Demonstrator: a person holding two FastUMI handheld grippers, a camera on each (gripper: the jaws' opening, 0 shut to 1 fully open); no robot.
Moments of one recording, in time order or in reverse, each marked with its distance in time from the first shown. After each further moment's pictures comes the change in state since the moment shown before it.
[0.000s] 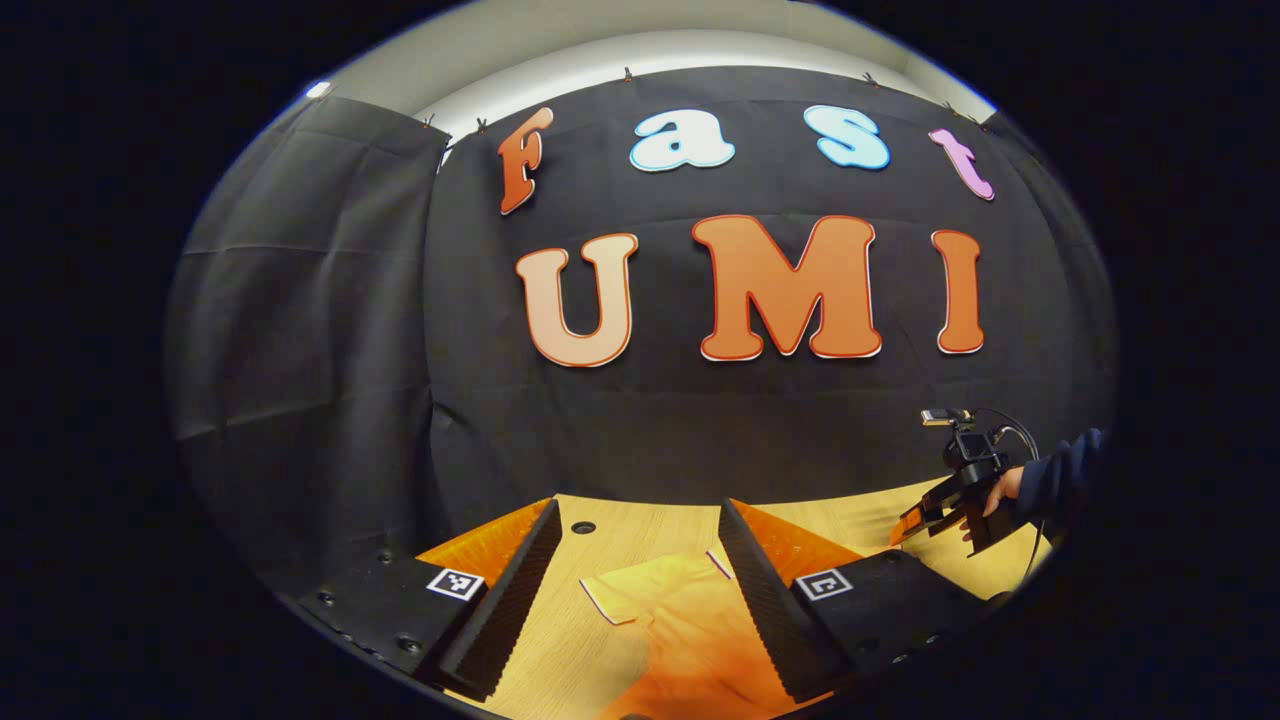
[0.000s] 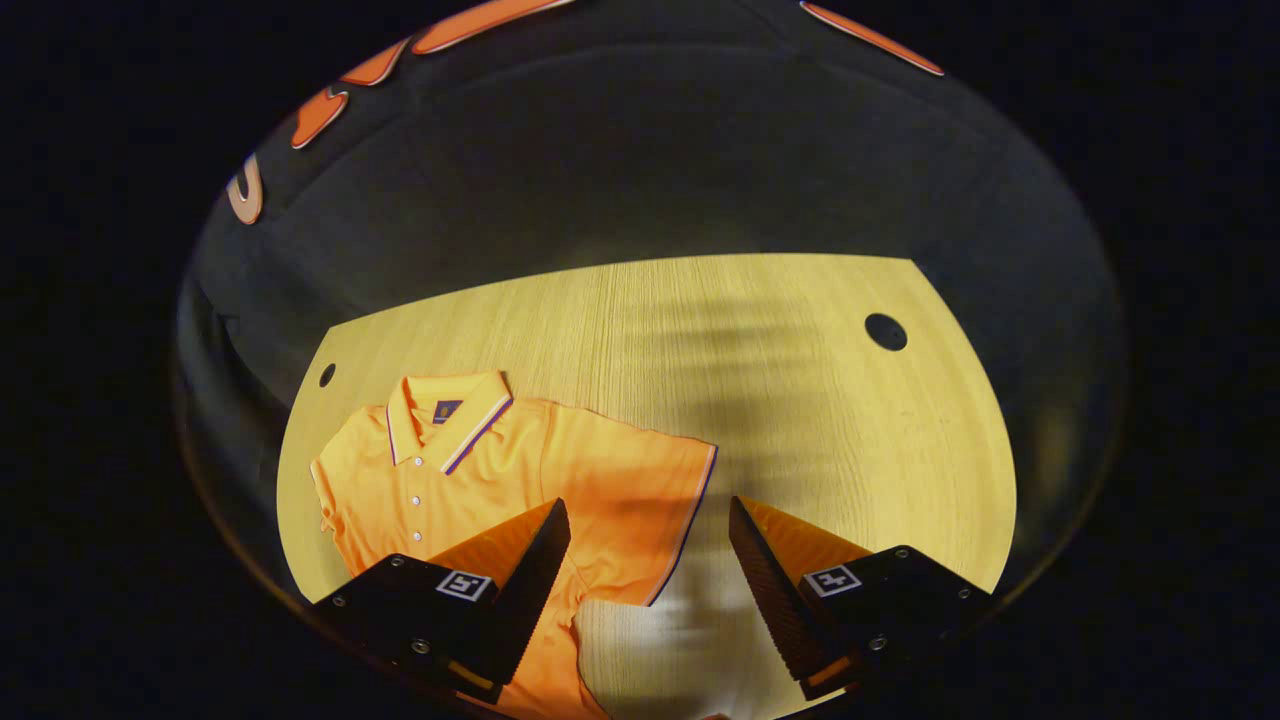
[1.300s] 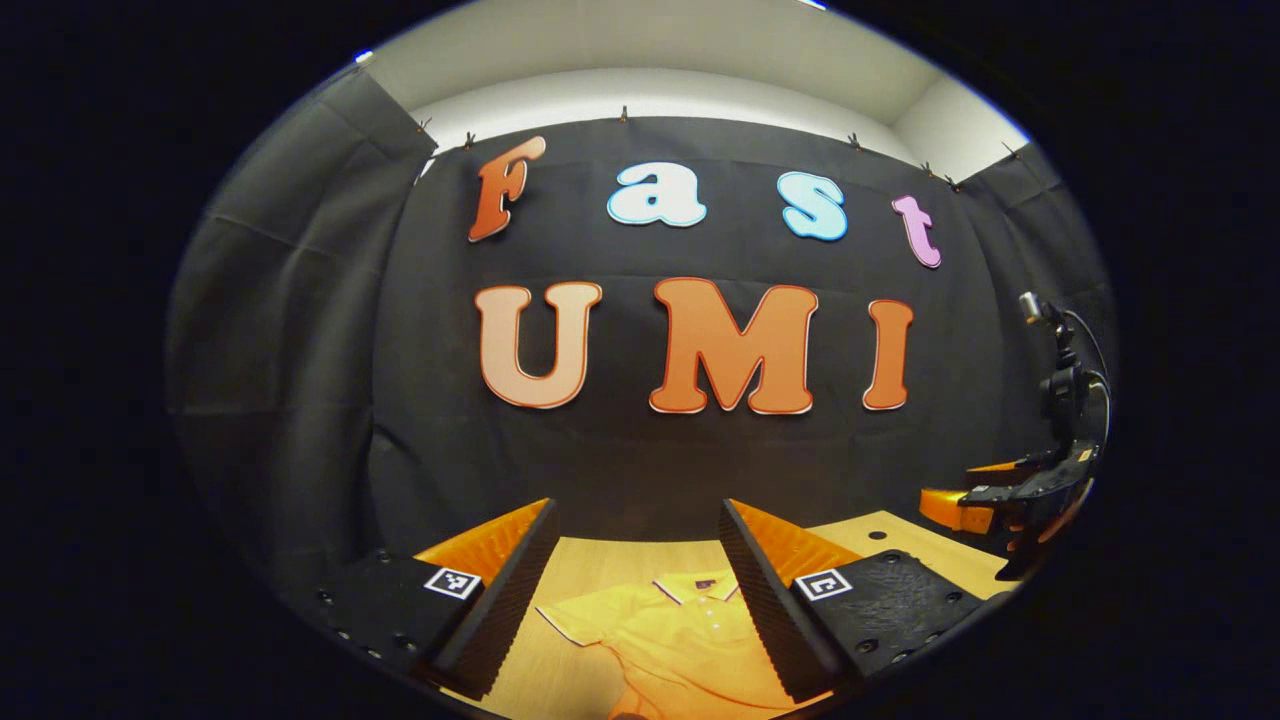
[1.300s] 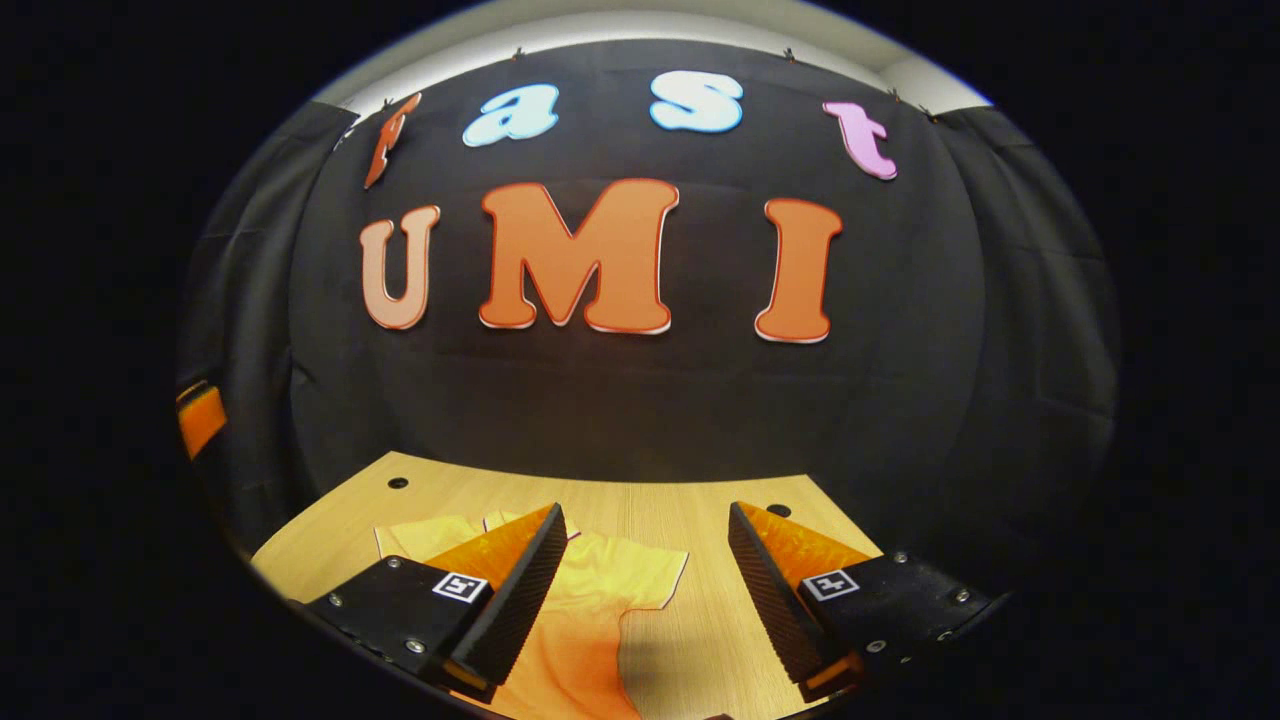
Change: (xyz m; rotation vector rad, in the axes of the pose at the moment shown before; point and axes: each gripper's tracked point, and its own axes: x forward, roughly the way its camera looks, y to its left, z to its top) left arm -0.033 0.030 0.045 -0.063 -0.189 -0.226; right arm -0.291 0.055 -0.040 -0.092 -0.825 -0.118
